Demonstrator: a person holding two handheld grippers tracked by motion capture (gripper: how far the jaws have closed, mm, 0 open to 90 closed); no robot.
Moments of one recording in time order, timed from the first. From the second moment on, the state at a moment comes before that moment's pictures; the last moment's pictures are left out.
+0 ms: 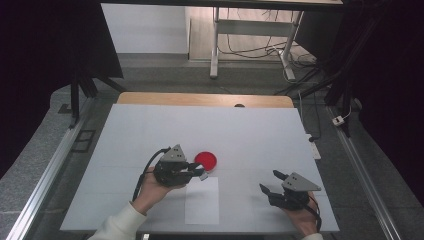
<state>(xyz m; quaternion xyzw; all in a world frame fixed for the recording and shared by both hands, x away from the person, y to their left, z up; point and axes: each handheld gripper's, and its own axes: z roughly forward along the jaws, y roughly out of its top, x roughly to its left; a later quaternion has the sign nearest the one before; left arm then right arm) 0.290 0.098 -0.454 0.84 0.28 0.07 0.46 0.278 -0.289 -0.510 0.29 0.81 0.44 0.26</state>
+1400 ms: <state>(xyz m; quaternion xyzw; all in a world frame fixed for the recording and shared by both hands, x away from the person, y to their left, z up) 0.290 0.092 -0.460 0.84 0.28 0.06 0.46 0.263 -0.247 -0.507 0.29 0.79 0.47 0.27</state>
